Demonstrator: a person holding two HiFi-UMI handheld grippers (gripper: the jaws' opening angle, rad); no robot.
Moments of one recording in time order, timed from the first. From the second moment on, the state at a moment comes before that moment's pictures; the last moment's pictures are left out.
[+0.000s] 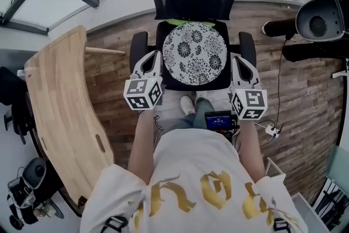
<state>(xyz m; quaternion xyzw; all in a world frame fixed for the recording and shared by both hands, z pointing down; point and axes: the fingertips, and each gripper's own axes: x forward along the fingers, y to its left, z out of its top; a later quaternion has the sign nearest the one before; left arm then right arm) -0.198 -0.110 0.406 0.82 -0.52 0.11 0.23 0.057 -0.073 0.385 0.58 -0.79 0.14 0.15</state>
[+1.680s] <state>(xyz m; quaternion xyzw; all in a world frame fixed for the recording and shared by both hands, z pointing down) -0.192 -0.150 0.550 0.74 -0.55 0.24 0.30 0.068 -0.123 0.540 0.54 -0.77 0.21 0.26</state>
